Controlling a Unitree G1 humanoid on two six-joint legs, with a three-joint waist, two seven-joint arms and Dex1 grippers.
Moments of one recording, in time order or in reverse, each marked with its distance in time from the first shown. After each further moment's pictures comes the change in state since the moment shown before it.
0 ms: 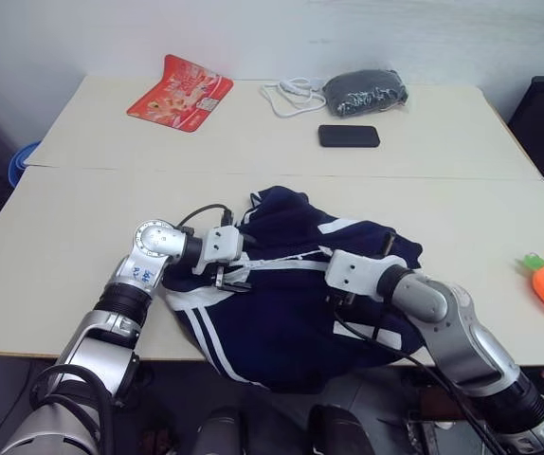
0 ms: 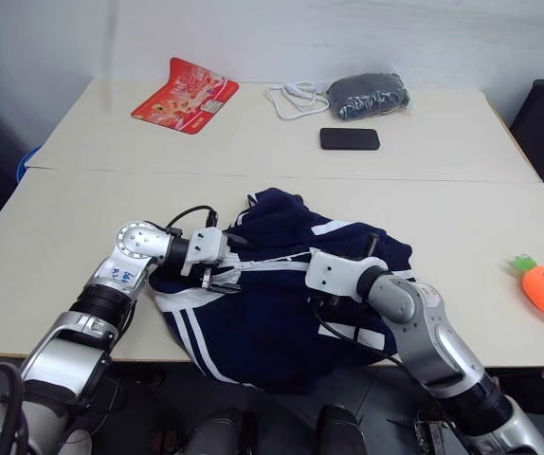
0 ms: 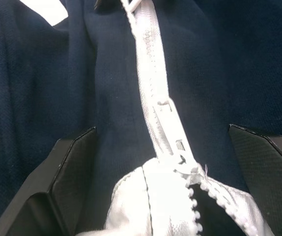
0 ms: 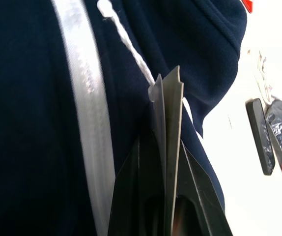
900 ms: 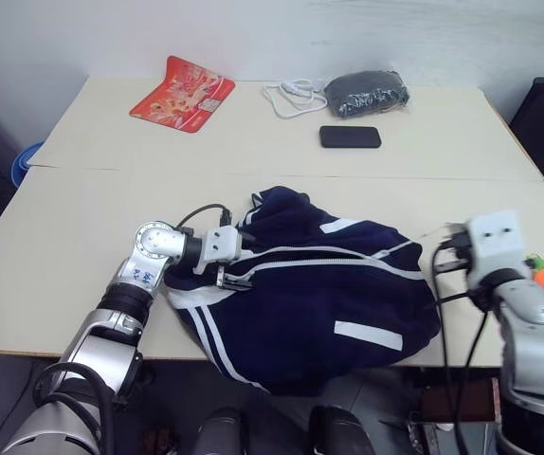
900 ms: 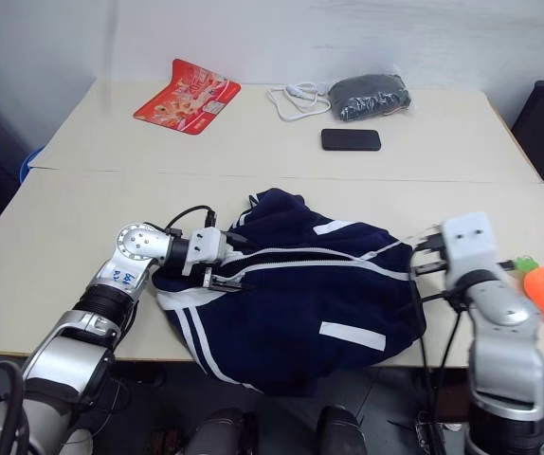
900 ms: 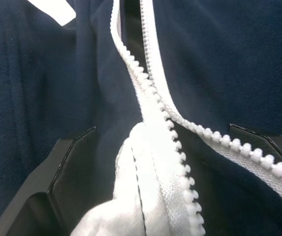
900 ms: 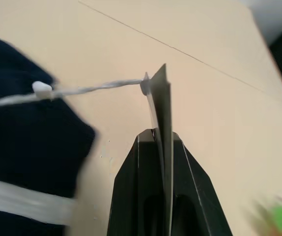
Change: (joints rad) left arm -0.014 -0.015 0.007 0.079 0.000 -0.068 0.015; right arm 0.118 0.173 -0.692 -0.079 0.267 0.486 -0.178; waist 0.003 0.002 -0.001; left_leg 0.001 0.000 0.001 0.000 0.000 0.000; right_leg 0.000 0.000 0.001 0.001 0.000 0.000
